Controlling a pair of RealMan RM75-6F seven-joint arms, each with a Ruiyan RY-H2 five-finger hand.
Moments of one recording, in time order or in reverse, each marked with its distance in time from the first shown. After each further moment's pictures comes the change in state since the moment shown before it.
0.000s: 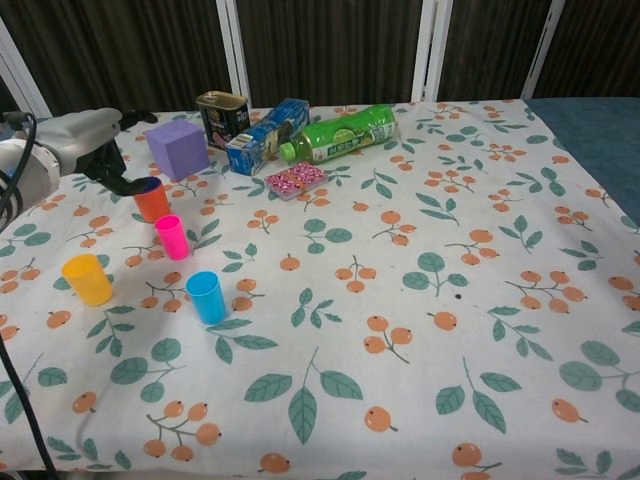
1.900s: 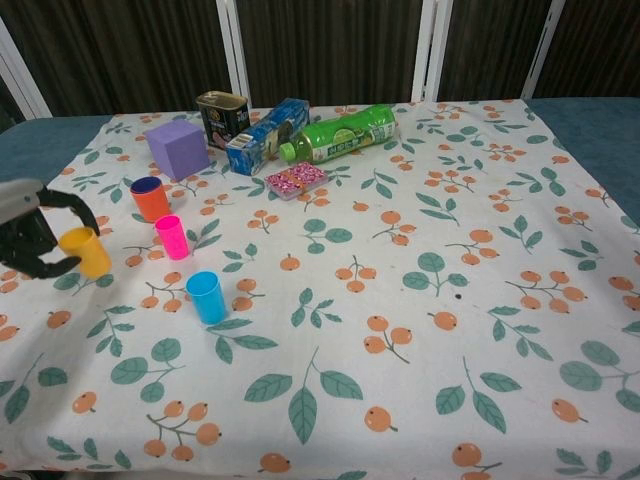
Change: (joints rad) left arm 0.251 0.170 0.184 -0.224 0.231 0.059 -0.240; right arm -0.004 0.006 -0.016 -0.006 -0.027 0.004 0.008
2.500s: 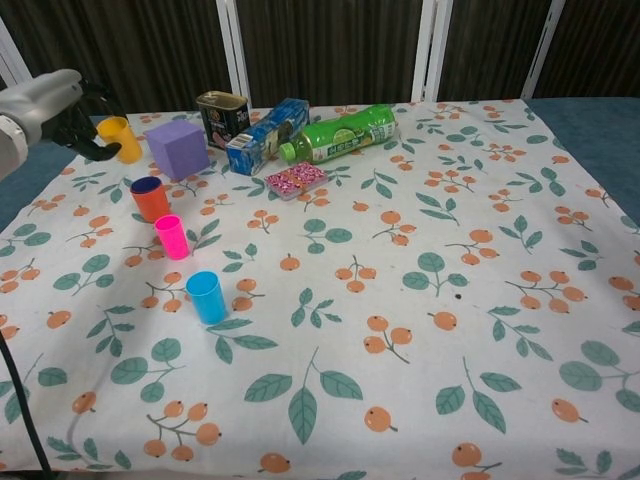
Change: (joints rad) left arm -0.227 -0.165 -0.239 0.321 -0.154 -0.036 0.075; right arm 0.002 0.003 0.010 0.002 0.020 -0.004 0.002
